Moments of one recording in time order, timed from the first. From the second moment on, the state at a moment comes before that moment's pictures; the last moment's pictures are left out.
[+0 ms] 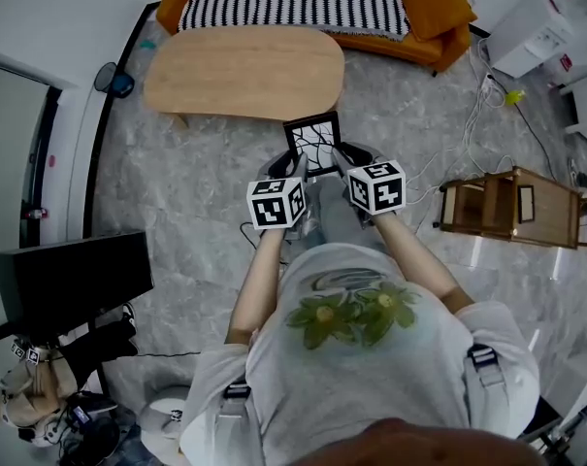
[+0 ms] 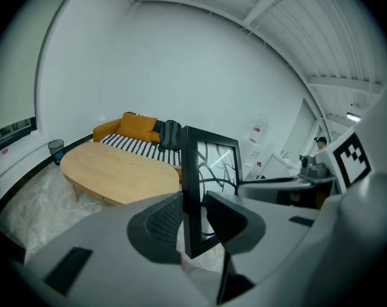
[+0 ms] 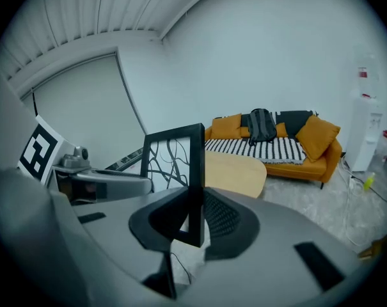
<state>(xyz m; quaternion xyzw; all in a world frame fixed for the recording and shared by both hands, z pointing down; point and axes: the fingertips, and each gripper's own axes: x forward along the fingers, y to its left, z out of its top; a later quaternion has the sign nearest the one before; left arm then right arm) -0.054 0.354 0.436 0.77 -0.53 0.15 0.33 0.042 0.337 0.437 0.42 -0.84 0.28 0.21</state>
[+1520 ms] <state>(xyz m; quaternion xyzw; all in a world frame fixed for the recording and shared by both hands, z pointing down) -0.067 0.078 0.430 0.78 -0.53 0.15 0.31 0.029 0.063 0.435 0.42 -0.84 0.30 0.19</state>
